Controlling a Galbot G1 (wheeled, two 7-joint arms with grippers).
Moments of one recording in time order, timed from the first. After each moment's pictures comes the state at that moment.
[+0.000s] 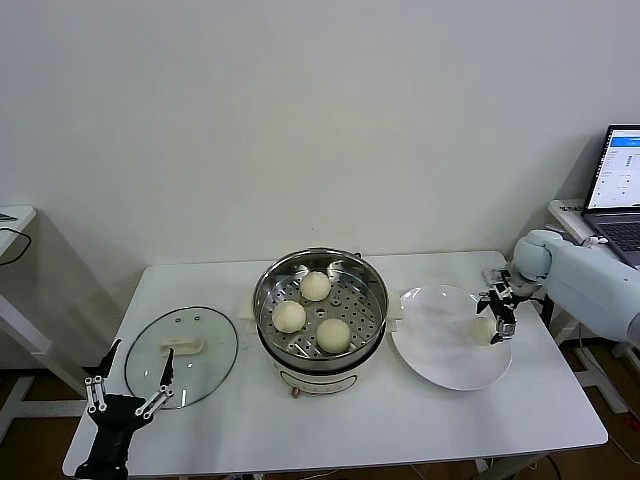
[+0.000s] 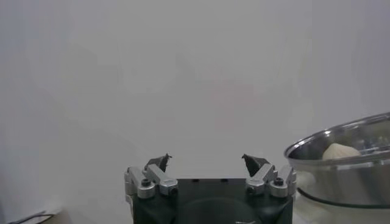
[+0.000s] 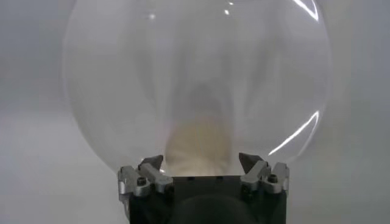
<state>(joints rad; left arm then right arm) 1.82 -1.37 -0.77 -2.10 0.03 -0.42 0.02 0.21 0.83 -1.17 0.77 0.09 0.05 -1.10</state>
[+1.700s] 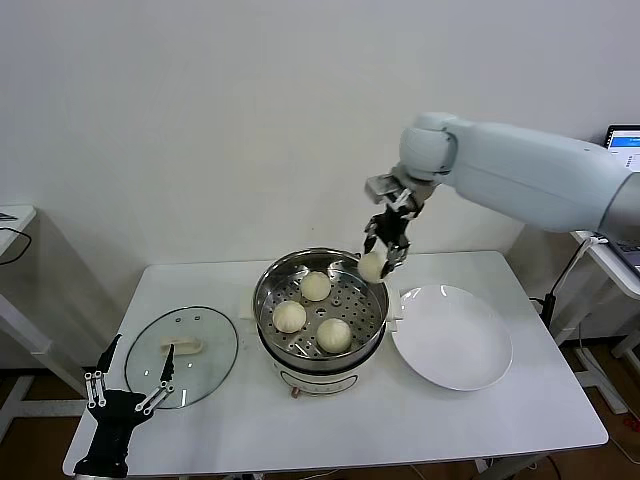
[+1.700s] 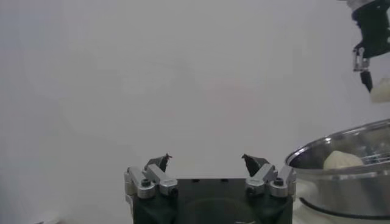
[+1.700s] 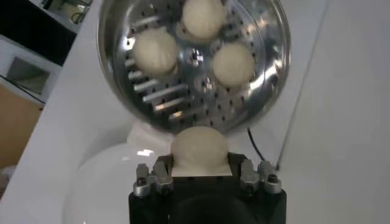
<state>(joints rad) 1.81 -1.36 -0.77 -2.11 0.03 -0.42 0.02 0.74 1.10 -1.41 1.21 0.44 -0.14 -1.24</state>
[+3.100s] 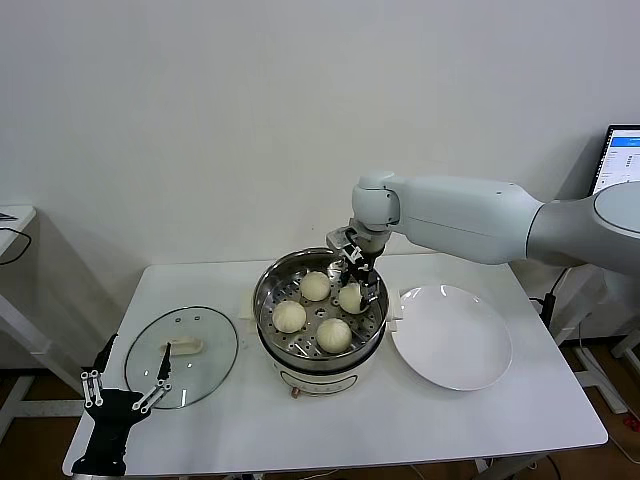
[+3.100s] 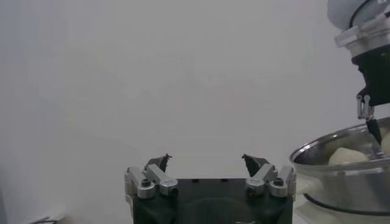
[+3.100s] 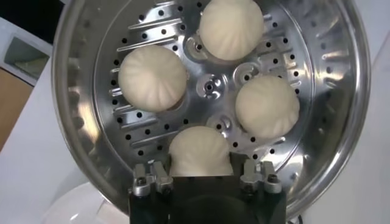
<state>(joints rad) 1.81 -1.36 -0.78 -2.11 0.02 -0.42 0.02 0.61 1.21 -1.47 1.17 0.36 -0.18 -1.14</state>
